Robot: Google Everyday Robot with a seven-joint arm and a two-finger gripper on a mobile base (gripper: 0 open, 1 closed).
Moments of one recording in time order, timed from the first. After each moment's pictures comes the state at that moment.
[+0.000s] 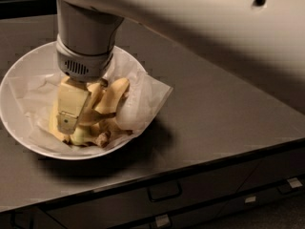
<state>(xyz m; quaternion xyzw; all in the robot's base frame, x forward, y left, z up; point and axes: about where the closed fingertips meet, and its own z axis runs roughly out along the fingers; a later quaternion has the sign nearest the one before) 0.460 0.134 0.926 -0.64 0.75 0.07 0.17</state>
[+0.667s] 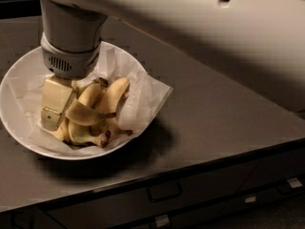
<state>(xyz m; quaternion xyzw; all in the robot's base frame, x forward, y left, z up) 0.467 0.158 0.926 -0.61 0.77 0.08 0.16</state>
